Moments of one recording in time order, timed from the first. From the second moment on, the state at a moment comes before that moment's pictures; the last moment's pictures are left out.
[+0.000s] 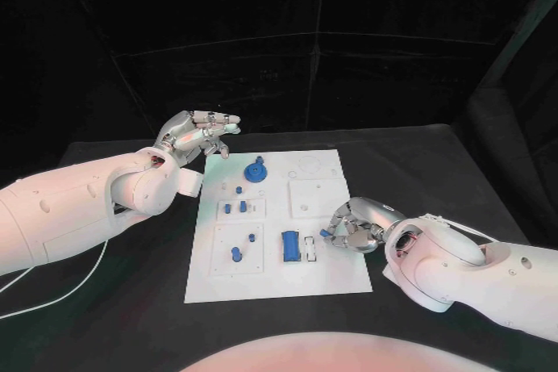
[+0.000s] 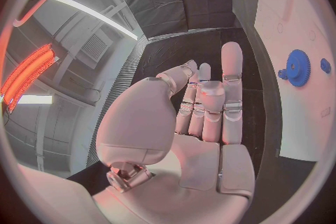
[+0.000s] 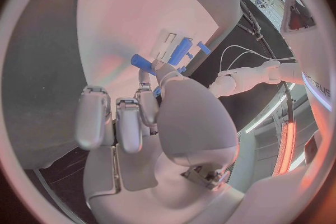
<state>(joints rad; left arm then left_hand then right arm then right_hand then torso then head) 1.22 -0.82 -0.09 1.37 -0.05 -0.18 0.44 1.29 -0.07 0.49 -0.09 0.07 1.03 0.17 0.15 0.07 1.08 0.09 0.38 0.11 1.33 0.00 1.21 0.75 0.16 1.27 0.10 0.68 0.60 1.00 -0.98 -0.08 1.91 -1.41 -0.44 -0.53 1.37 -0.02 0.20 0.12 0.31 0.99 0.06 0.45 0.16 1.43 -0.02 1.29 1.30 1.47 -0.09 1.52 1.31 0.08 1.47 0.02 1.37 1.25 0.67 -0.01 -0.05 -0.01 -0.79</state>
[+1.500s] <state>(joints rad) 1.22 -0.83 -0.09 1.37 -0.05 -0.16 0.43 1.29 -0.07 0.49 -0.09 0.07 1.03 0.17 0.15 0.07 1.07 0.09 0.38 0.11 1.33 0.00 1.21 0.75 0.16 1.27 0.10 0.68 0.60 1.00 -0.87 -0.08 1.83 -1.24 -0.39 -0.55 1.19 -0.09 0.22 0.18 0.44 1.06 0.03 0.49 0.24 1.46 -0.04 1.34 1.31 1.47 -0.09 1.54 1.31 0.06 1.47 0.01 1.40 1.29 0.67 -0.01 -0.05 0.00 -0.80</state>
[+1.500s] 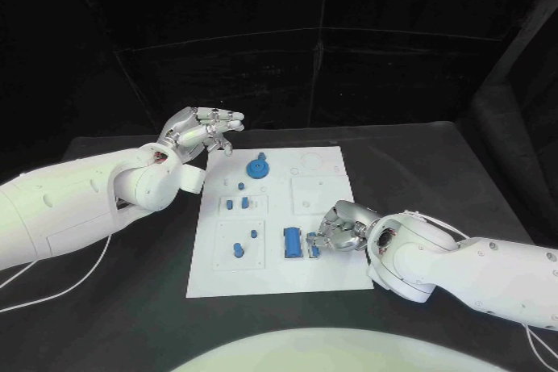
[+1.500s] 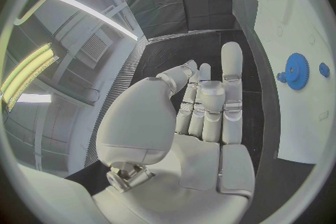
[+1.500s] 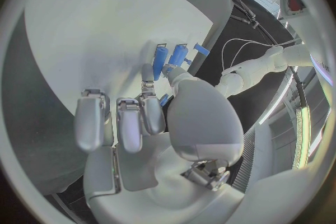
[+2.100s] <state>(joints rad) 1.22 -0.83 -0.09 1.37 -0.05 -0.16 0.43 1.29 -0.07 0.49 -0.09 0.07 1.03 0.17 0.15 0.07 1.07 0.09 0.38 0.11 1.33 0.00 1.21 0.75 0.16 1.27 0.10 0.68 0.60 1.00 -0.87 -0.08 1.82 -1.26 -0.38 -0.56 1.12 -0.11 0.07 0.23 0.22 1.06 0.04 0.49 0.26 1.46 -0.04 1.34 1.31 1.47 -0.09 1.54 1.31 0.06 1.47 0.01 1.40 1.28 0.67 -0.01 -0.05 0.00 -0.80</state>
